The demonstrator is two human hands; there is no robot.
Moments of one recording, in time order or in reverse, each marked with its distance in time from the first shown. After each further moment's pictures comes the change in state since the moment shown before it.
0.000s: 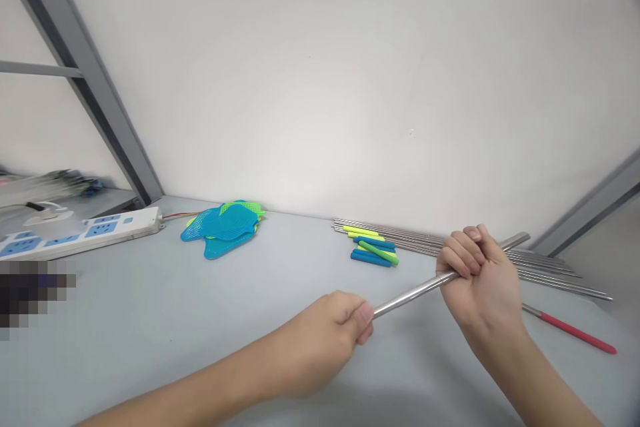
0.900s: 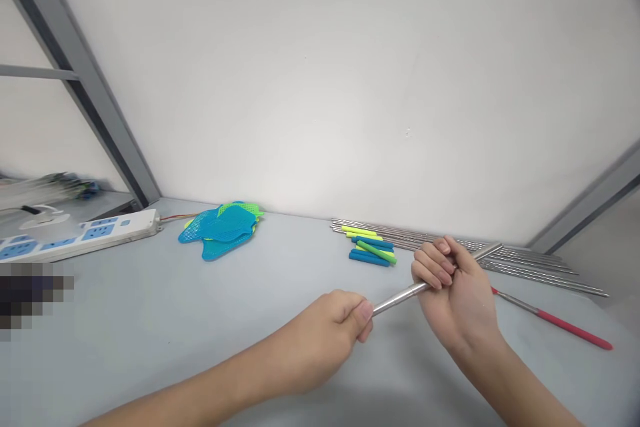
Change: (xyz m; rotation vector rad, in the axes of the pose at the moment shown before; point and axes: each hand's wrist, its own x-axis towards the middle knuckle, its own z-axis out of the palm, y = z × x) left_hand 0.011 -0.010 0.005 -0.020 0.029 0.083; right_hand -0.016 0.019 0.004 -0.063 0.093 0.126
